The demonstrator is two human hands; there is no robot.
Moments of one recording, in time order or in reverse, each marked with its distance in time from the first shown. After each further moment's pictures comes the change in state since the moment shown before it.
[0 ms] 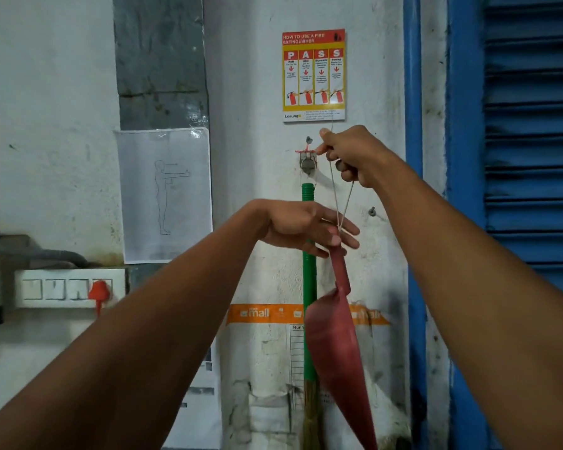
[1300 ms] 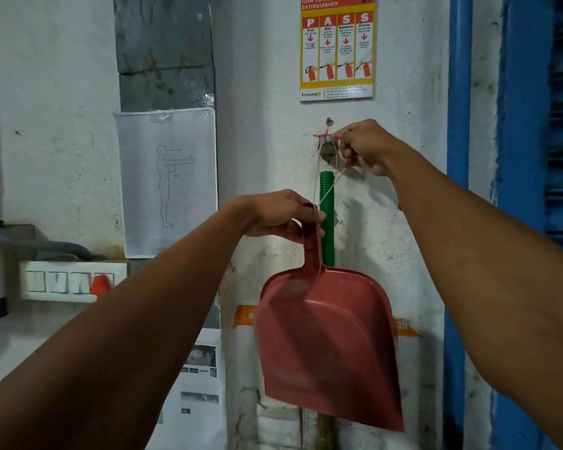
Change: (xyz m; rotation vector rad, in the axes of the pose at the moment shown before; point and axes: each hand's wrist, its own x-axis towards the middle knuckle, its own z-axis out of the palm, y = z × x) left_hand 0.000 -0.051 -0.051 -0.033 0.429 -0.094; right_hand 0.103 0.061 0.021 0.098 -0.124 -0.036
